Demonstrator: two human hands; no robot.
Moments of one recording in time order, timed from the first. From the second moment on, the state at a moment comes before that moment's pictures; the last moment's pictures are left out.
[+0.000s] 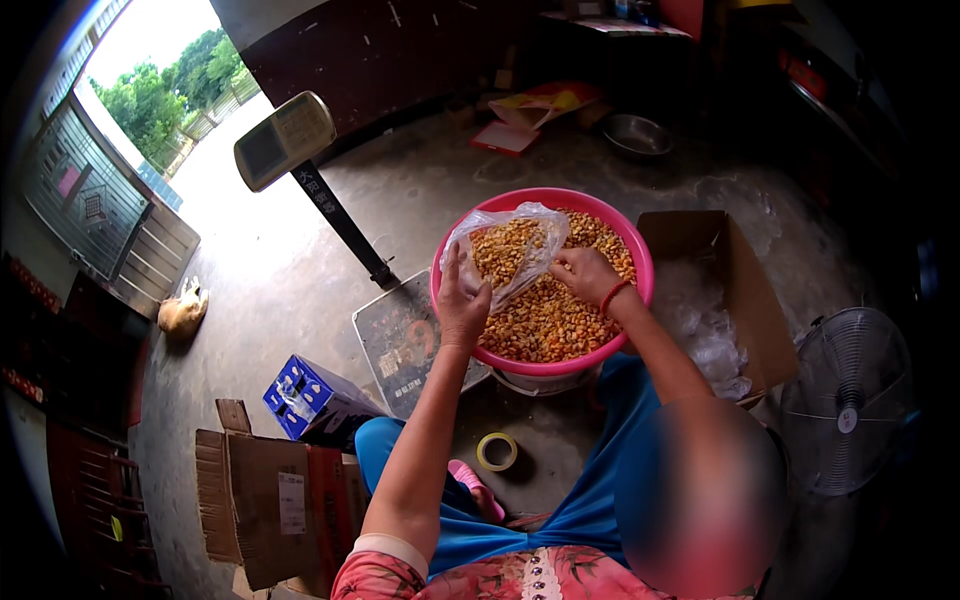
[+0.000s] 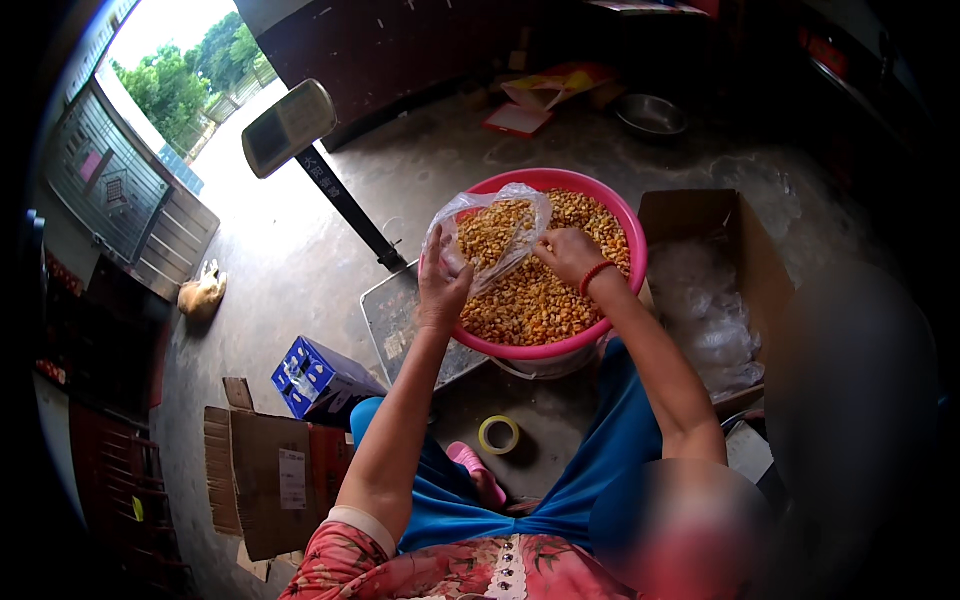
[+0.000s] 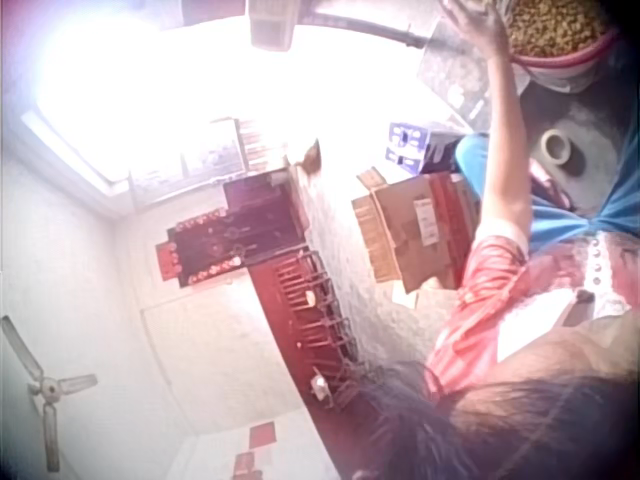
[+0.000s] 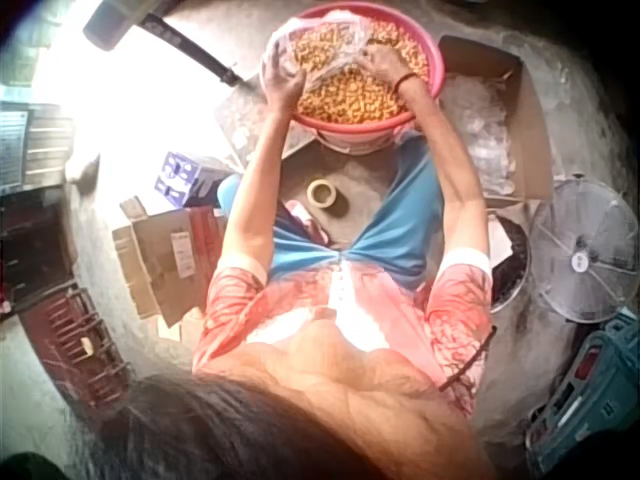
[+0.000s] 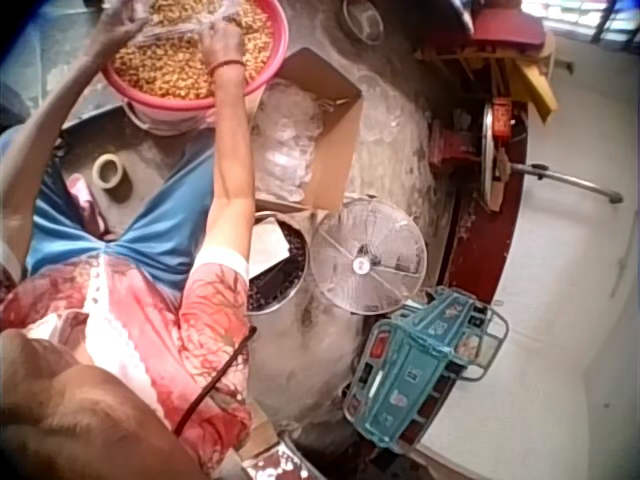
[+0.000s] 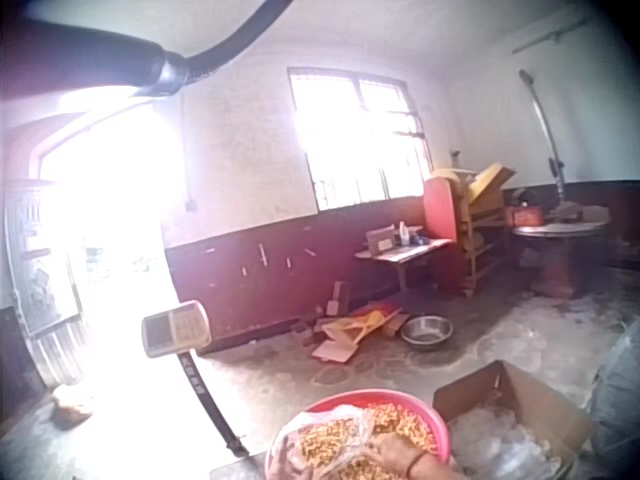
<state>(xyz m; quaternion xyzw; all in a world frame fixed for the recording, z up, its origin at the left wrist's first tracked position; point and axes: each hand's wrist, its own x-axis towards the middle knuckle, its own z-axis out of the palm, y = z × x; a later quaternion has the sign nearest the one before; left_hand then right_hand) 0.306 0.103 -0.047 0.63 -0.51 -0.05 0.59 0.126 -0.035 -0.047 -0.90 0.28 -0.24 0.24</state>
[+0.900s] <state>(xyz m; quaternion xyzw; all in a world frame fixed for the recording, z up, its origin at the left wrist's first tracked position) 0.310 0.096 -0.057 0.61 -0.51 0.02 0.61 0.220 -0.096 -0.078 -0.77 0.34 -0.25 0.48</state>
